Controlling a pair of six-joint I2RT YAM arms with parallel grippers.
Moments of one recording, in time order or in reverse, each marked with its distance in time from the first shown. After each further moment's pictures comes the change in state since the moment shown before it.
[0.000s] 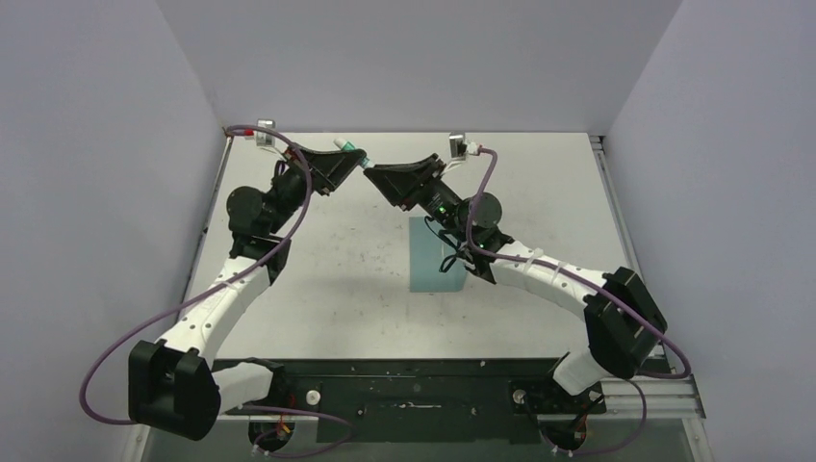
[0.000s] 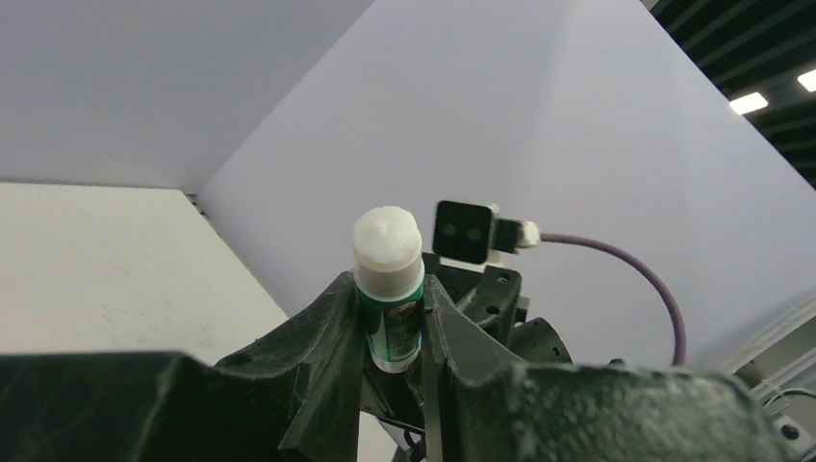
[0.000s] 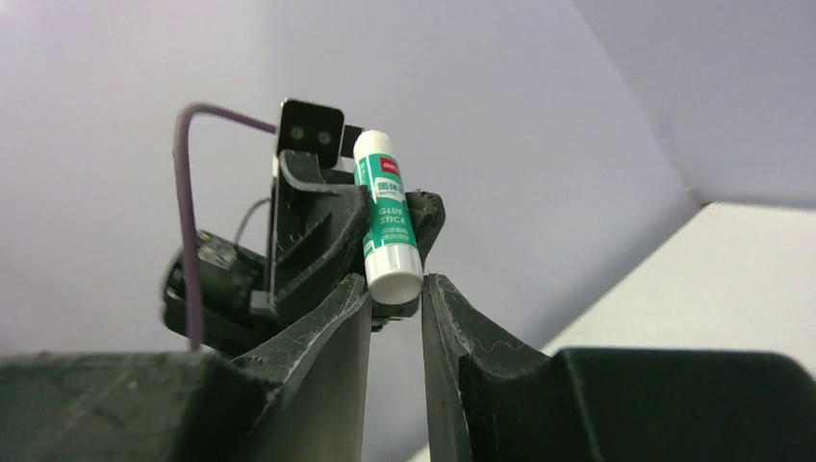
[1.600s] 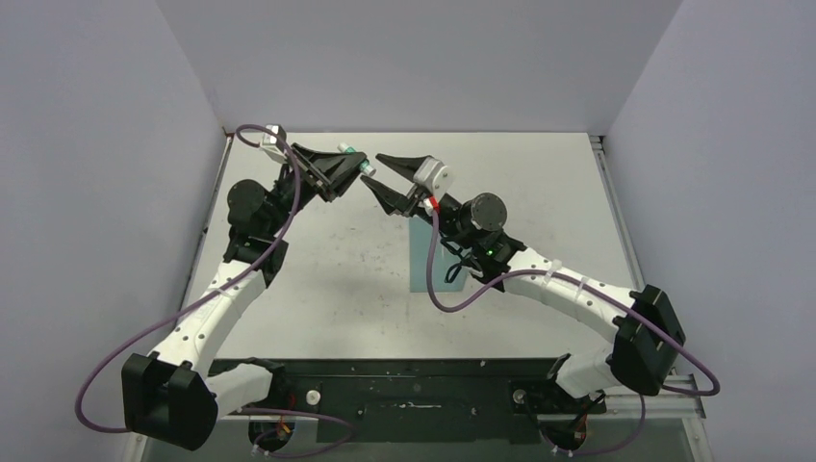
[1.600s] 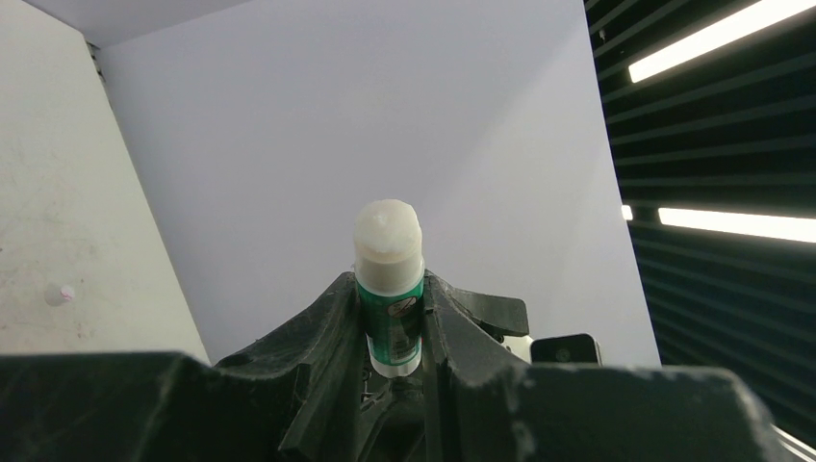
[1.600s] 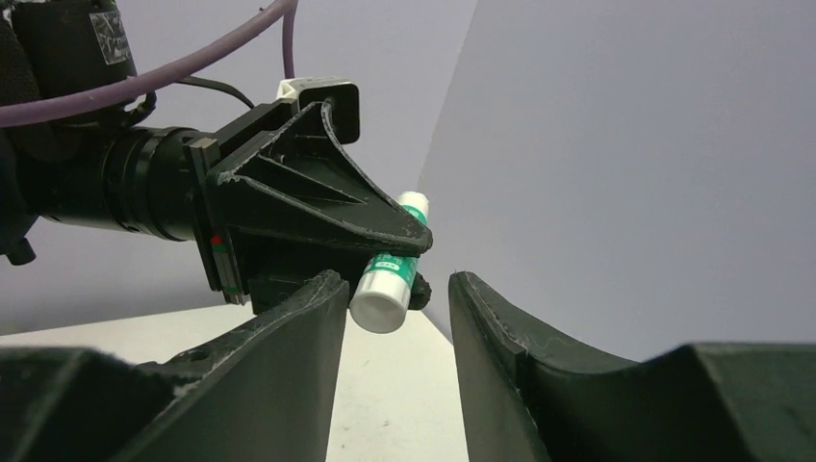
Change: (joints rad) left arm -0.006 -0.045 0.025 -0.219 -0.006 -0.364; right arm 0.084 -0.108 0.048 -0.190 -0.039 -0.956
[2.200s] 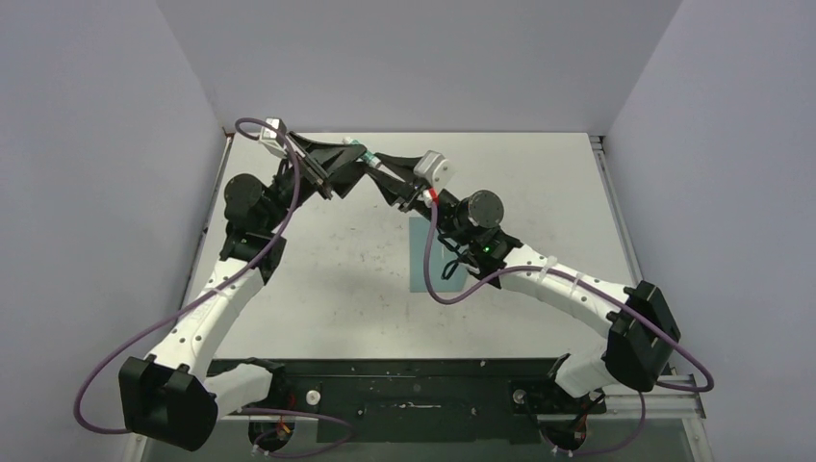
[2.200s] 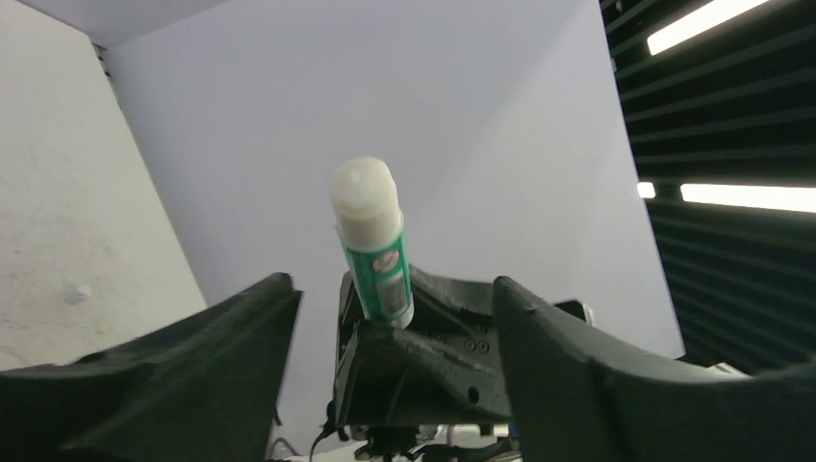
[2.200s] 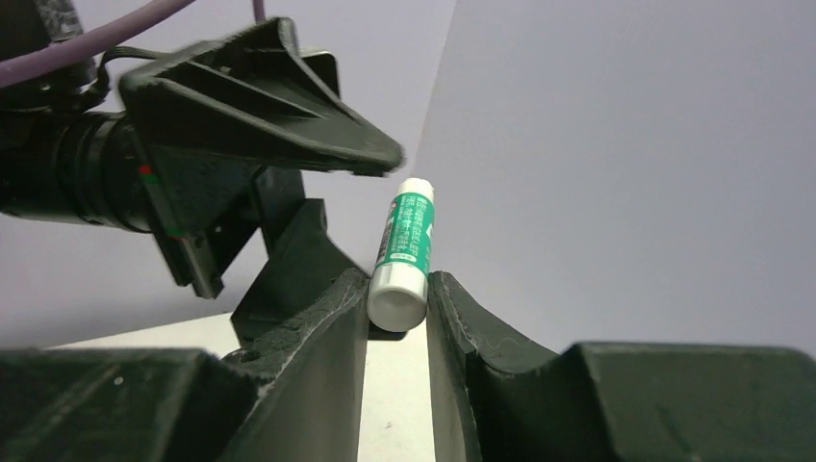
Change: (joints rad) left arm 0.000 -0.001 0.047 -0.053 0.034 0.048; right arm 0.003 0.034 0.020 0.009 0.038 0.013
